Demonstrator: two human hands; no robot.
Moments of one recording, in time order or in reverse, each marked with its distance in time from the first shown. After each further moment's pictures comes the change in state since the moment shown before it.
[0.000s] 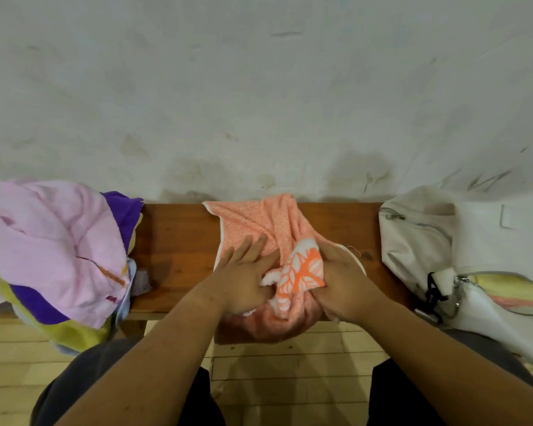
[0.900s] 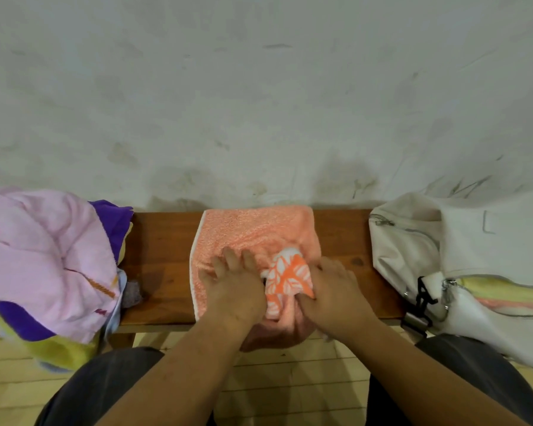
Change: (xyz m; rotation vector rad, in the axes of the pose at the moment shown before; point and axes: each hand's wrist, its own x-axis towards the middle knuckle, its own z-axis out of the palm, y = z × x) left_hand -0.002 0.043 -0.002 0.066 0.038 -0.485; right_hand -0.015 -0.020 0.007 -0.177 0.065 0.135
